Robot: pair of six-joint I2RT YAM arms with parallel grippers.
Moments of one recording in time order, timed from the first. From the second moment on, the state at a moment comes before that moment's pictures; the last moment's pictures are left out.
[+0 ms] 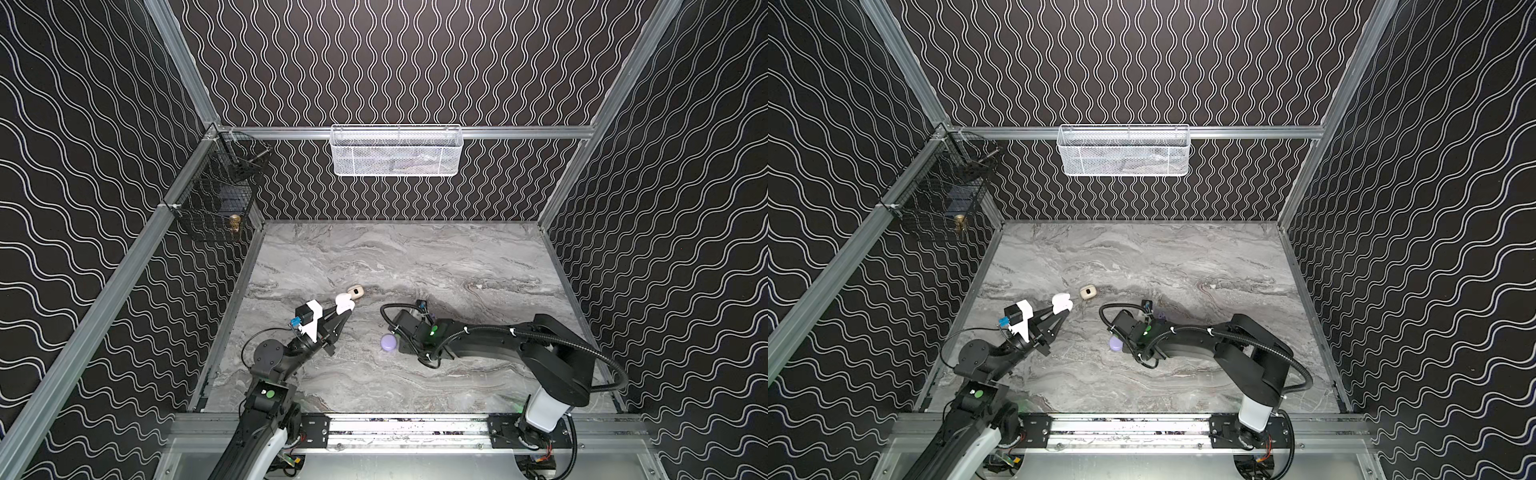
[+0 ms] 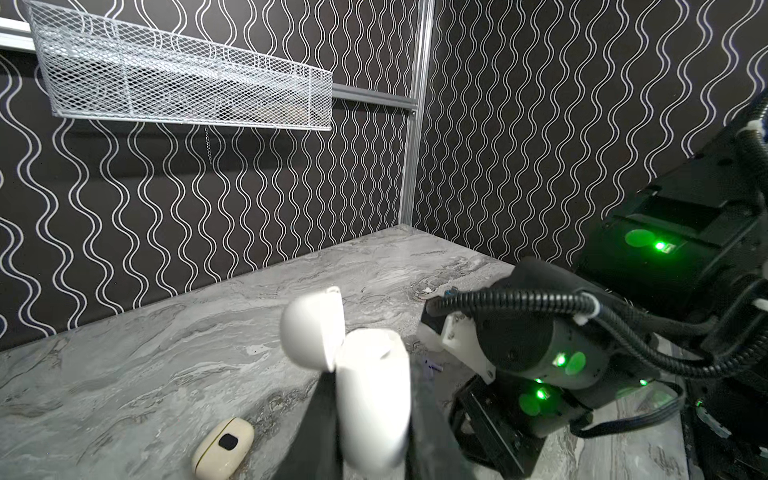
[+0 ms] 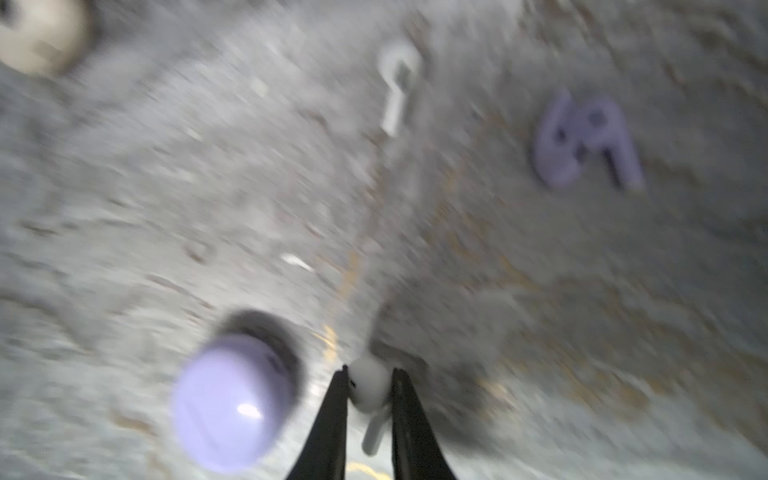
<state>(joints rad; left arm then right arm) -0.25 0.41 0.14 0.43 0.54 -0.16 1.04 1.74 0.98 -0.30 0.34 1.00</state>
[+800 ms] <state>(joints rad) -0.25 0.66 0.05 1.08 0.82 -0.29 1.04 1.10 0.46 0.55 0.34 0.39</state>
